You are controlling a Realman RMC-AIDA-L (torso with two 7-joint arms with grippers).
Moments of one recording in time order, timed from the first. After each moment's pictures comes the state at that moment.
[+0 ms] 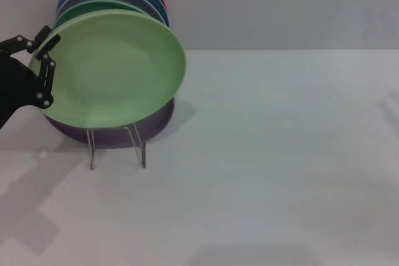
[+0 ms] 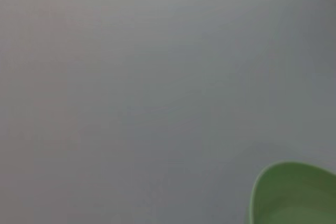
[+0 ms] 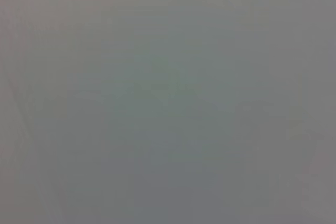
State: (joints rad) left arm -0.49 -1.94 -1.03 -0.07 2.89 1.71 0.26; right arm 0.21 2.08 2.46 0.69 -0.97 1.63 -1.62
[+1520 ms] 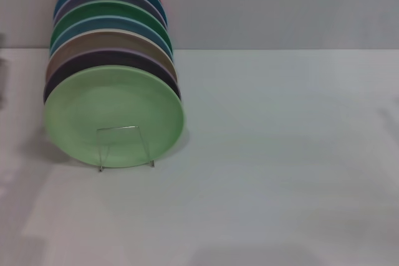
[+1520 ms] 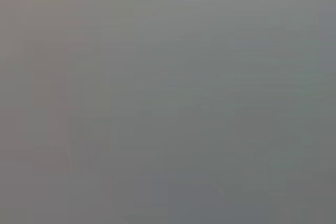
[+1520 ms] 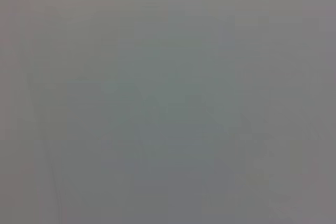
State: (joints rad) left arm -0.29 -2.06 -1.37 -0.20 2.88 1.74 0.26; right arm 0.19 2.08 2.45 0.64 -0.97 1.67 -1.89
